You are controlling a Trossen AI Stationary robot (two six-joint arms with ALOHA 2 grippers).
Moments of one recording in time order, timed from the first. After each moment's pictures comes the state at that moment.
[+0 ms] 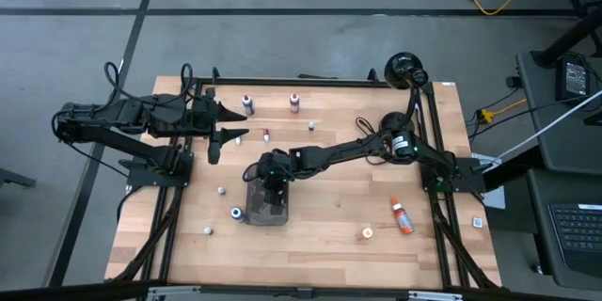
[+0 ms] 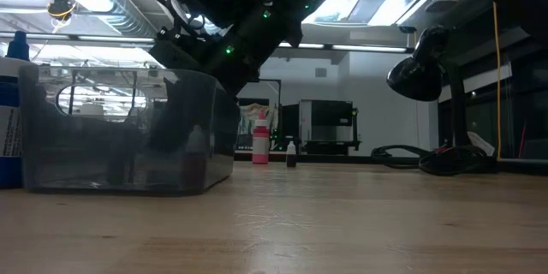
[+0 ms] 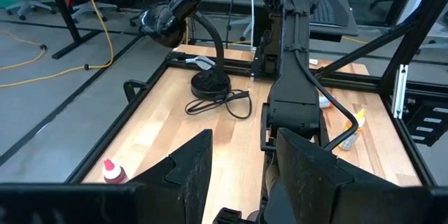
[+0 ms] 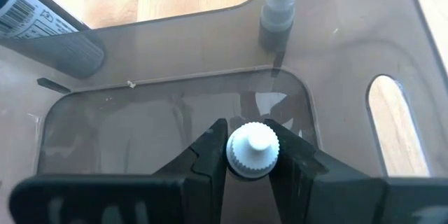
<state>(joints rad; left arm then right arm) -0.10 0.85 1.13 -0.60 -0.32 -0.13 0.07 2.36 1.83 -0.33 -0.02 0.20</state>
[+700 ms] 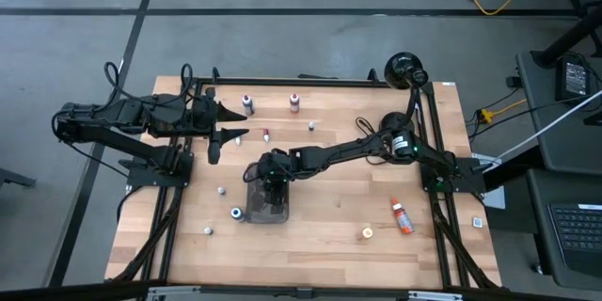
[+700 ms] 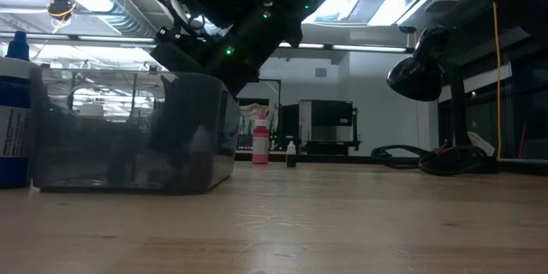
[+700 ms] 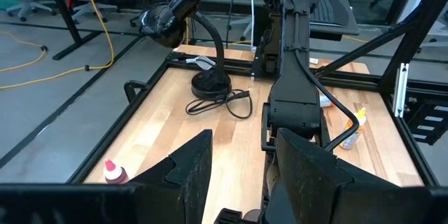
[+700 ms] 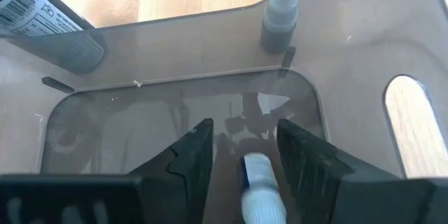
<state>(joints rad) -0.10 0.85 1.13 -0.60 -0.32 -0.13 0.07 2.36 1.83 -0.33 -0.02 0.17</state>
